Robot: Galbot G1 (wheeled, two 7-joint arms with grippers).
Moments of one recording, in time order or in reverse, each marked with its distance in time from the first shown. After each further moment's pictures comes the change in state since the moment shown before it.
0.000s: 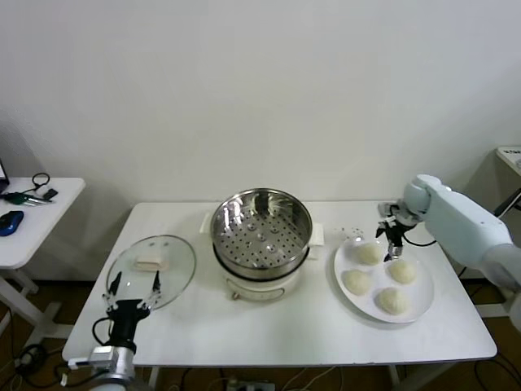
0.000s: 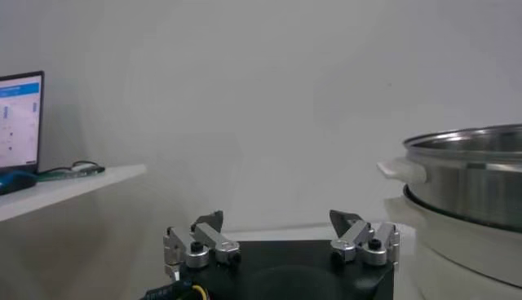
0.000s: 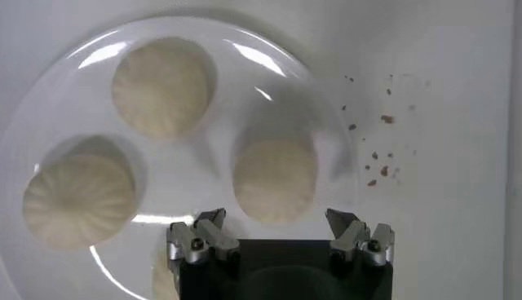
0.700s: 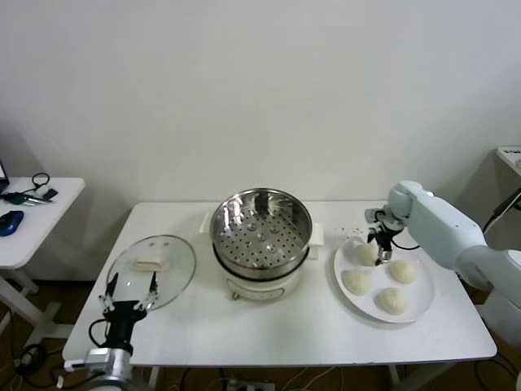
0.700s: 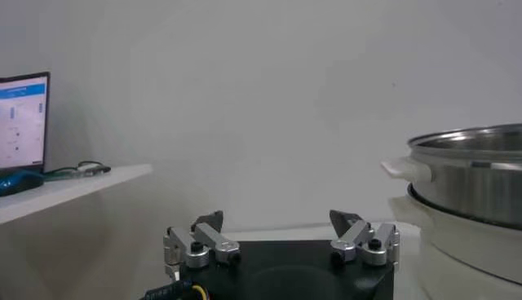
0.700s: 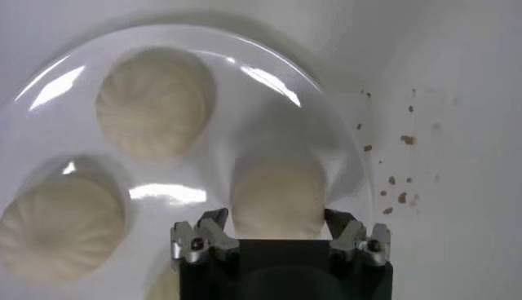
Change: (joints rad) left arm 0.010 0.008 -0.011 -0.002 -0.011 -0.006 -0.001; right arm -0.020 0.063 0.033 -0.060 -0.057 0.007 -0.004
